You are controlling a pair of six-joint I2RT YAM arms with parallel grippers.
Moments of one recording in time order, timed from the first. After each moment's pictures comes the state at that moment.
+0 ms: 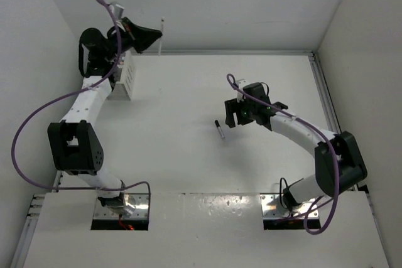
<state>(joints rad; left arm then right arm) -0.02 1.62 1.42 0.56 0.96 -0.55 0.45 1.45 0.86 -0.26 -0.10 0.13</state>
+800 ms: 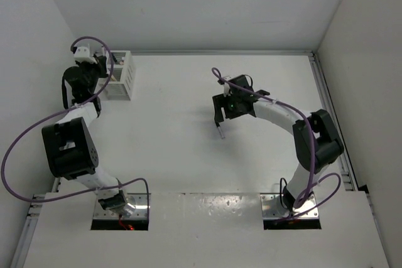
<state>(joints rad) 0.33 1.60 0.96 0.77 0.38 -0.09 0.49 1.73 1.10 -0.31 -0.15 0.17</state>
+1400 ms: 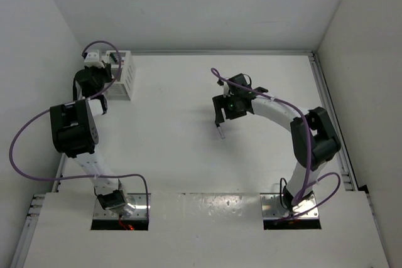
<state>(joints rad) 0.31 1.85 0.99 0.90 0.31 -0.03 0.49 1.77 1.16 -0.41 -0.15 0.16</state>
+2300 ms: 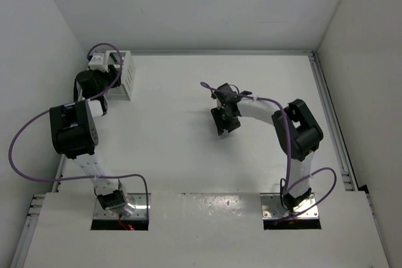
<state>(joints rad) 0.31 1.86 0.98 0.79 0.40 0.00 0.56 1.93 1.21 -0.54 -0.05 0.22</state>
